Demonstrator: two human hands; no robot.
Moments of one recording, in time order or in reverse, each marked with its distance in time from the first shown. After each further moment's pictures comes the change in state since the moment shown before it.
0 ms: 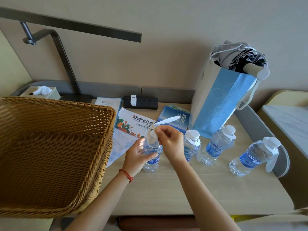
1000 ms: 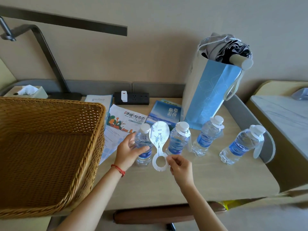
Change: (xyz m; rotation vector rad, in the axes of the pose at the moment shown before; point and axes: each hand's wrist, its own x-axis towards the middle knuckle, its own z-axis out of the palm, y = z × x) left_hand -0.001 -0.003 -0.001 -0.026 0.006 0.010; right_hand -0.074 0.073 -0.060 -0.054 0.171 0.328
